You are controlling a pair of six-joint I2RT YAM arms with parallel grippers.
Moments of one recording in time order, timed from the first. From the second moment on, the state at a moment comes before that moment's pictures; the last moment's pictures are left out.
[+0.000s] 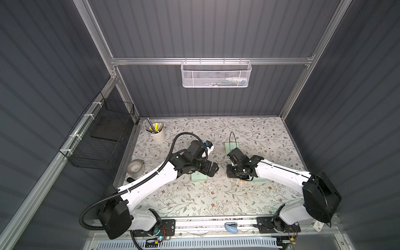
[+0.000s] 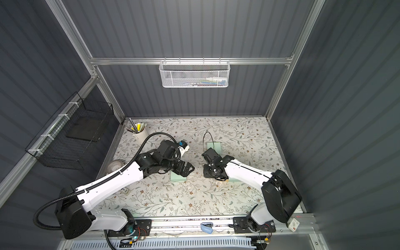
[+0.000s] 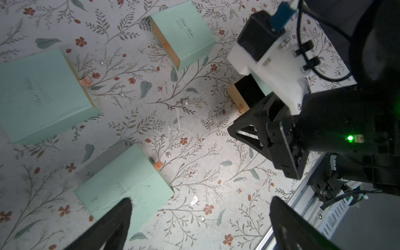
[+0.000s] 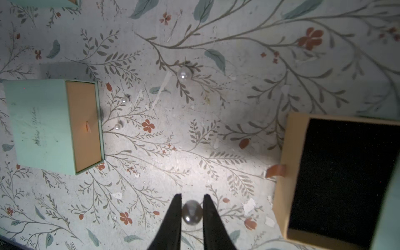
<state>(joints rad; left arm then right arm) -0.82 1.34 1.09 -0.61 0.14 -0.26 0.73 1.52 0.93 -0.58 0.00 0.67</state>
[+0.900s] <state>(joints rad) -0.82 1.29 1.09 -0.64 -0.05 -0.29 0.74 1.78 1.10 -0.55 0.00 0.66</state>
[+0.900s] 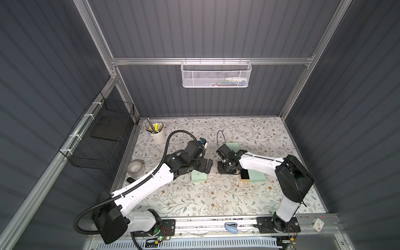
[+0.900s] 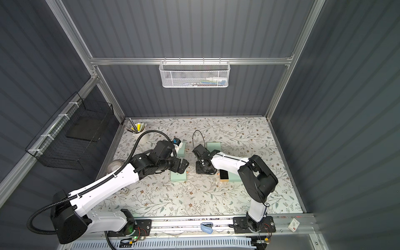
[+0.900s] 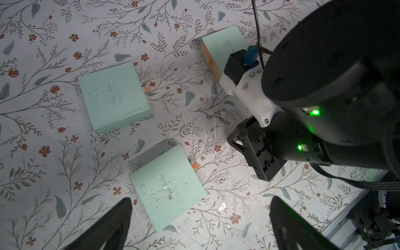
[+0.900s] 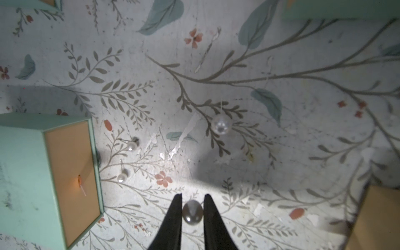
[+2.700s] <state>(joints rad) -0.82 1.29 1.09 -0.62 0.12 -0.28 0.59 1.39 0.94 -0.50 -0.05 0.67</state>
